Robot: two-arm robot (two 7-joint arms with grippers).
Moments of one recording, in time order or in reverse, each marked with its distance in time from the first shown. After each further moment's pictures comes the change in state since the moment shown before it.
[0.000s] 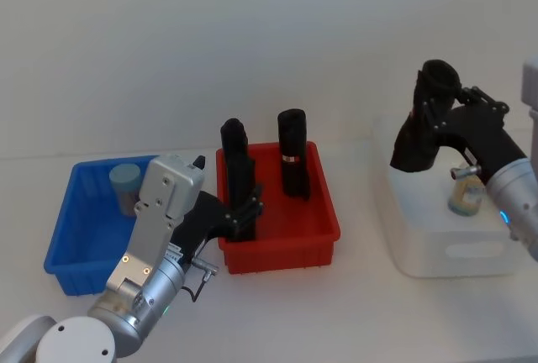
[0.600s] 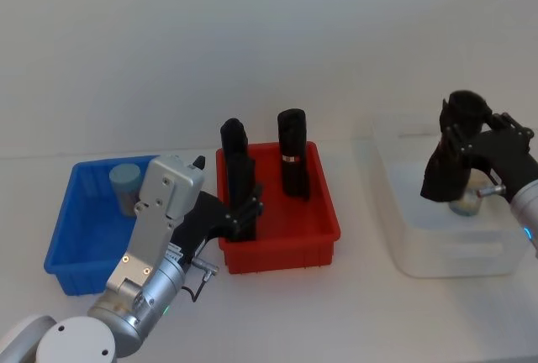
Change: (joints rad) left arm 0.000 0.000 0.000 0.000 0.000 0.000 0.000; right arm -0.024 0.036 0.036 0.039 0.014 0.045 -0.017
